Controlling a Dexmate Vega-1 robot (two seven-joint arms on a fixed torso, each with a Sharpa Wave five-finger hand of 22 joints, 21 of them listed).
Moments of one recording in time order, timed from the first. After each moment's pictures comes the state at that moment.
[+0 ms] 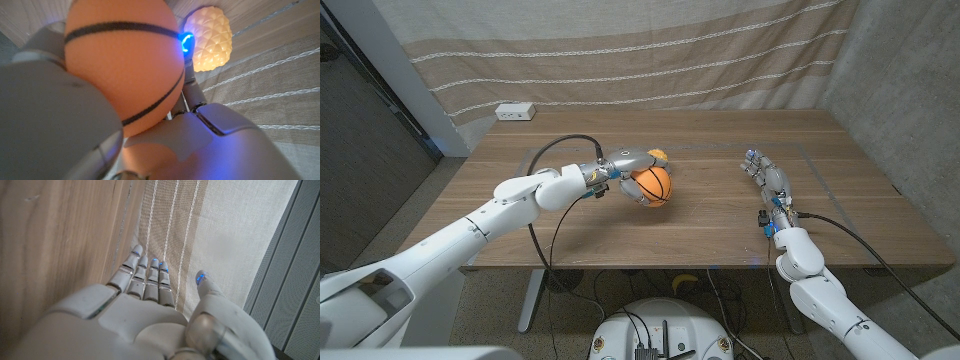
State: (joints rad) left arm 0.72 0.79 0.62 -1.70 0.55 -0.44 -0.03; left_hand 1.02 -0.41 0.56 -0.19 0.79 0.51 -0.03 0.77 0.57 0.64 -0.02 0.63 0.70 0.85 0.13 0.75 0.60 0.80 -0.03 1.43 0.71; right arm -1.20 -0.49 -0.28 -1.53 0.47 0.55 -0.22; right_hand 0.45 0.18 0.44 -0.11 0.22 0.42 0.12 0.20 0.19 0.40 0.11 0.22 0.24 0.29 0.05 0.24 0.44 0.45 0.08 0.21 0.17
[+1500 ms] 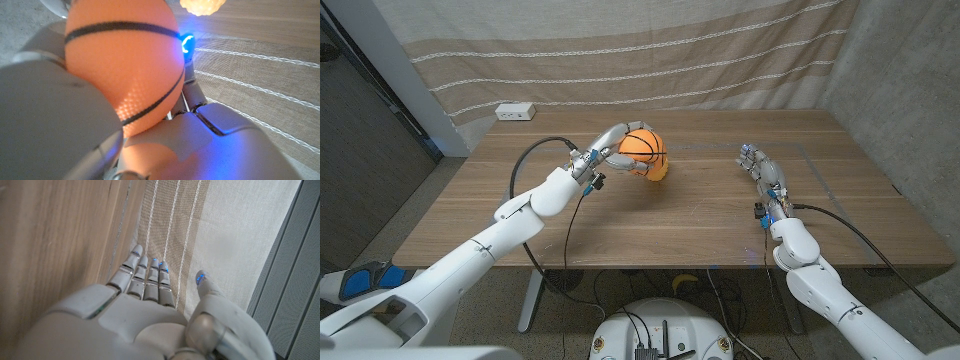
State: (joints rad) left arm 0.86 0.68 0.49 -1.65 0.15 -0.45 0.14; left_hand 1.02 -0.41 0.56 -0.19 0.78 0.51 -0.03 0.77 0.57 0.64 -0.02 0.63 0.70 0.86 0.13 0.75 0.60 0.81 -0.03 1.40 0.77; right arm -1.13 -0.50 -0.31 -1.50 0.48 0.52 -0.20; right_hand 0.45 0.18 0.45 -0.11 0.22 0.42 0.12 0.20 0.19 0.40 0.11 0.22 0.24 0.29 0.05 0.24 0.44 0.45 0.08 0.21 0.17
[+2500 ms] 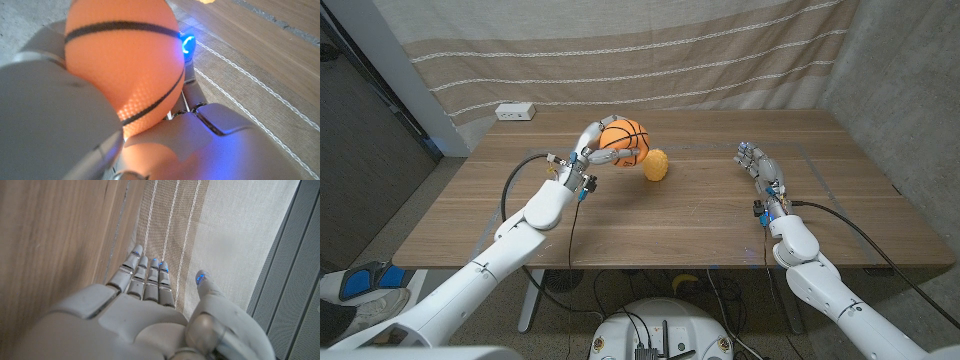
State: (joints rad) left arm 0.98 0.62 0.40 -1.66 -0.14 -0.45 0.18; left_hand 1.02 -0.41 0.56 -0.19 0.77 0.51 -0.03 0.77 0.57 0.64 -0.02 0.63 0.70 0.86 0.13 0.75 0.60 0.82 -0.02 1.38 0.81; right arm -1.12 -0.50 -0.31 -1.50 0.48 0.52 -0.19; right_hand 0.45 0.18 0.45 -0.12 0.22 0.42 0.12 0.20 0.19 0.40 0.11 0.22 0.24 0.29 0.05 0.24 0.44 0.45 0.08 0.21 0.17
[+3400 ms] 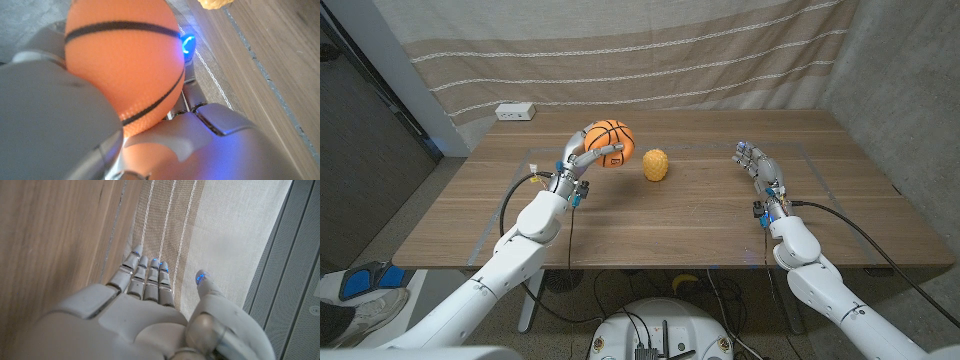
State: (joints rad) left arm 1.07 0.58 0.34 -1.69 -0.46 -0.41 0.12; left_hand 1.02 -0.41 0.56 -0.19 0.76 0.51 -0.03 0.77 0.57 0.64 -0.02 0.64 0.70 0.86 0.13 0.75 0.60 0.82 -0.01 1.38 0.82; right arm -1.15 -0.51 -0.31 -1.53 0.47 0.53 -0.18; right_hand 0.45 0.18 0.46 -0.12 0.22 0.42 0.12 0.20 0.19 0.40 0.11 0.22 0.24 0.29 0.05 0.24 0.44 0.45 0.08 0.21 0.17
